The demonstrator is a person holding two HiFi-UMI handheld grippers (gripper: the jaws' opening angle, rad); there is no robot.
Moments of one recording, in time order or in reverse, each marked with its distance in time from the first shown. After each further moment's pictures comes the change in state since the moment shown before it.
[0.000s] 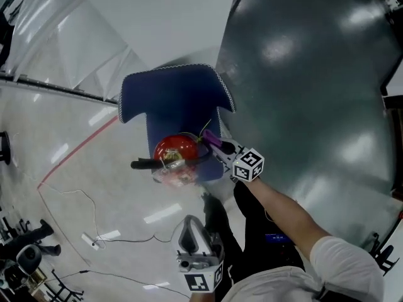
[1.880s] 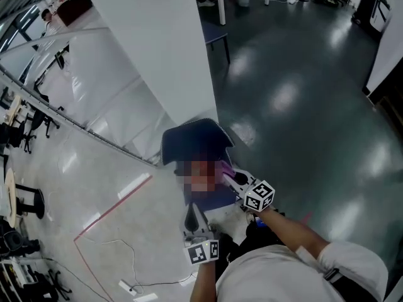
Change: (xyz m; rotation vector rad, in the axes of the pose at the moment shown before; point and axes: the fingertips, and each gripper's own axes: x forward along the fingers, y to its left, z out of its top) left arm -0.035 0.012 0.101 0.099 -0.009 -0.117; right arm -0.126 0.205 0.169 -0.113 -0.354 -0.100
